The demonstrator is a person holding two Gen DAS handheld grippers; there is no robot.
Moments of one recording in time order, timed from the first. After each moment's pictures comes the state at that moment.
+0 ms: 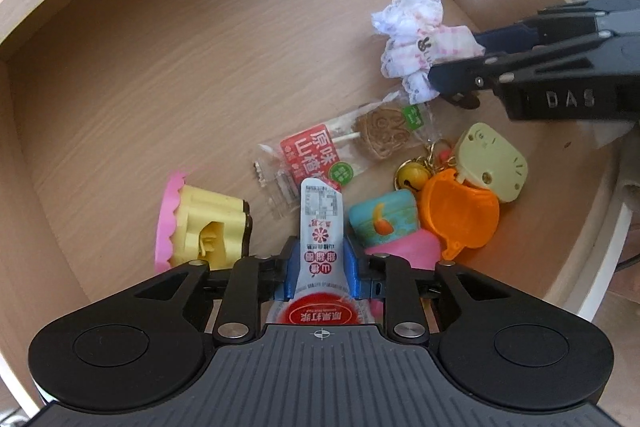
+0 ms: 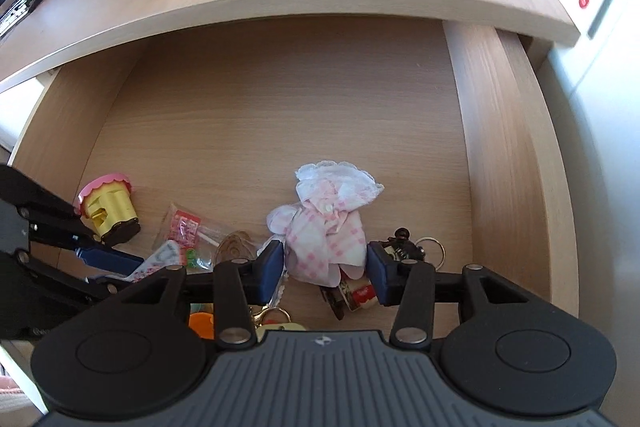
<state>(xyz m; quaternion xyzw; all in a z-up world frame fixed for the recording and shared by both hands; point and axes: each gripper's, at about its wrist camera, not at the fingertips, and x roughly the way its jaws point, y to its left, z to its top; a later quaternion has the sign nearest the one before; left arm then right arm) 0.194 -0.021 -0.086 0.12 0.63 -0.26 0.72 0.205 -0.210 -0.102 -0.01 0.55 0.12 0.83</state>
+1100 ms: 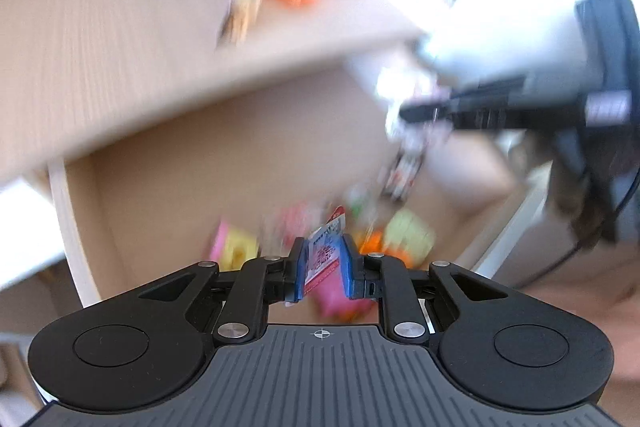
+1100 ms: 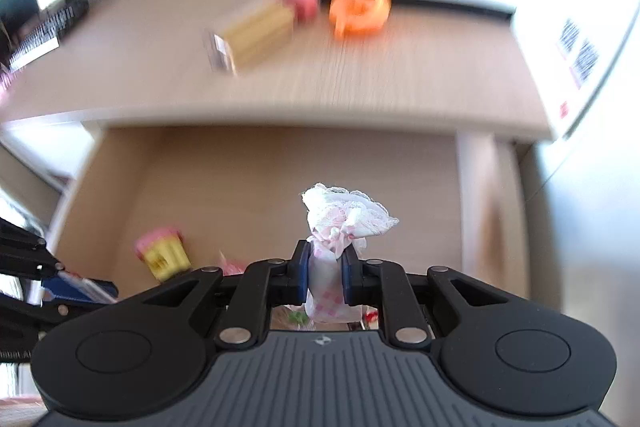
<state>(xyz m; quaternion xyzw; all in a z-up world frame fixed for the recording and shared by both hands) 0.160 0.025 0.053 0.01 0.51 -0.28 0.82 0.197 -0.205 -0.027 -0.01 0.49 0.15 0.86</state>
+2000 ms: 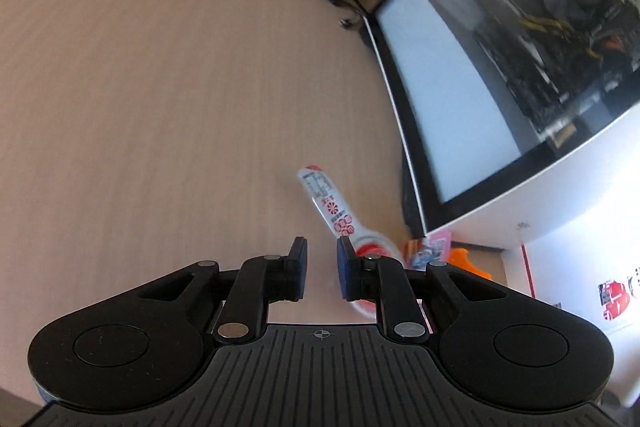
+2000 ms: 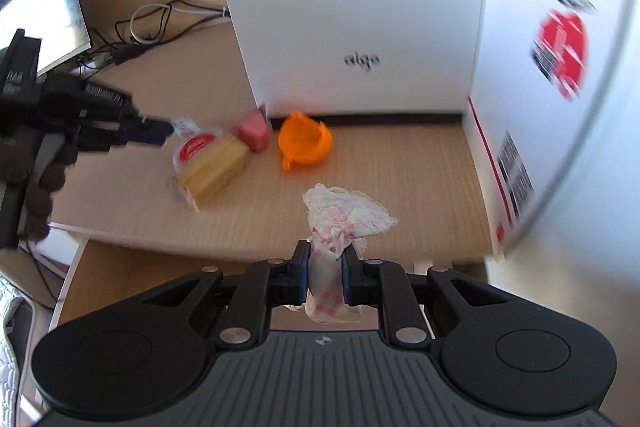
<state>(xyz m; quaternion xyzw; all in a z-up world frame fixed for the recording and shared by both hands) 0.346 0.113 0.040 -0.26 0.44 -0.10 0.85 0.261 -0.221 0.017 0.01 0.41 0.12 0.90</state>
